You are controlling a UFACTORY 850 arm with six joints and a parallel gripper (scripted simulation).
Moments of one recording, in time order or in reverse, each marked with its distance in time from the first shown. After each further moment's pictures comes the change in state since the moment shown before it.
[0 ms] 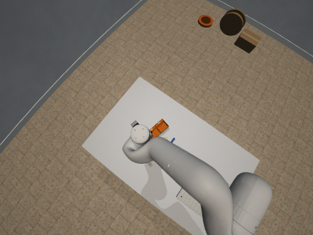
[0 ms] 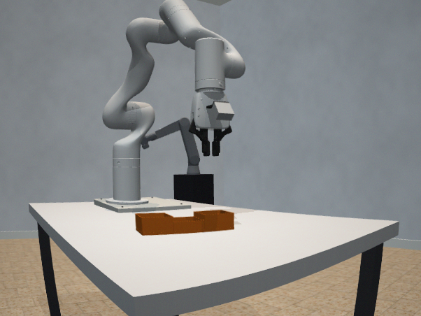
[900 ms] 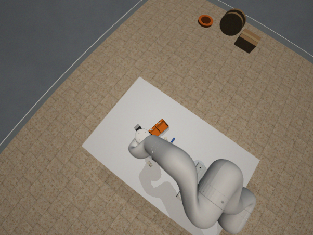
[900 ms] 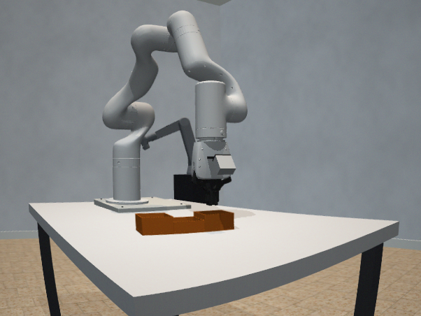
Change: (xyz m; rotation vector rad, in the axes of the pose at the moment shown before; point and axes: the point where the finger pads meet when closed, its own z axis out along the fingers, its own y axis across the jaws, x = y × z) arm 0.001 -0.001 0.133 0.000 0.000 -0.007
